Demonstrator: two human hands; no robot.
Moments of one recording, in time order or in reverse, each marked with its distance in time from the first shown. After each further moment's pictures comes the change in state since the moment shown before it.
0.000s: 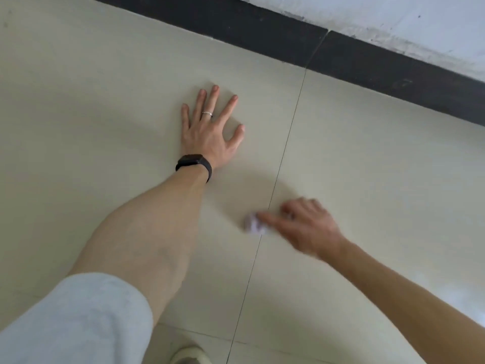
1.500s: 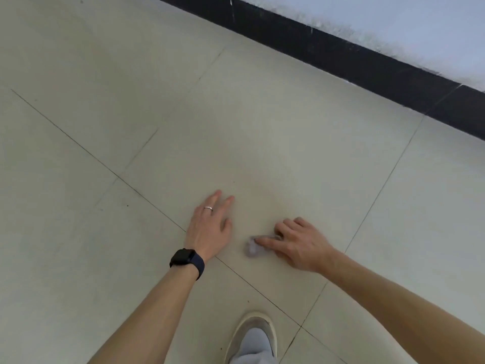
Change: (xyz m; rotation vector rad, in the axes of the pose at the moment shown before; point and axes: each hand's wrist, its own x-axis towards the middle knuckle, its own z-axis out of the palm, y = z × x) left_hand -0.307 -0.142 -0.052 -0.176 -0.099 -0.413; right_hand 0.071 -0.166 0.046 0.038 -0.001 -0.540
